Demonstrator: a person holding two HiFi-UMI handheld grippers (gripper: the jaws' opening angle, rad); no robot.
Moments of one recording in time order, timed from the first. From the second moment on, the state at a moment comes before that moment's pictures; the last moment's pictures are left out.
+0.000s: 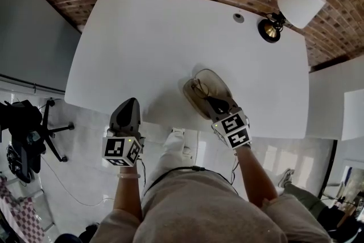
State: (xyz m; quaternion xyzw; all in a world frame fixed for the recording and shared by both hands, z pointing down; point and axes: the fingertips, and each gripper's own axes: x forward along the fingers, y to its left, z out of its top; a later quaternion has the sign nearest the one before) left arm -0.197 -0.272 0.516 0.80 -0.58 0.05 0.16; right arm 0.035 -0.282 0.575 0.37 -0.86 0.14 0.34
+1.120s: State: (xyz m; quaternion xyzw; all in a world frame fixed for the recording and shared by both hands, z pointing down) left arm -0.191 -0.259 0.473 0.81 -0.58 0.04 0.12; right arm 0.054 -0.280 0.522 0.41 -0.87 0.11 0.27
